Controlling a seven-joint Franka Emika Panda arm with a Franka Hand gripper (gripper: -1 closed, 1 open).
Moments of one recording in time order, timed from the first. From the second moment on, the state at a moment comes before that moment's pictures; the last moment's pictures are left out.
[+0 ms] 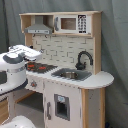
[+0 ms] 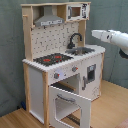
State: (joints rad) arm -0.48 -1.34 0.74 -2.65 -0.77 3.10 -0.73
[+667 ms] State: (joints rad) arm -0.54 -1.21 0.69 -2.53 -0.77 3.12 -0.85
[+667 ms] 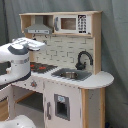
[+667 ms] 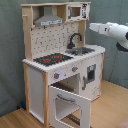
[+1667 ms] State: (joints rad) arm -0.67 -1.00 0.69 -2.40 -0.77 3.22 -0.99
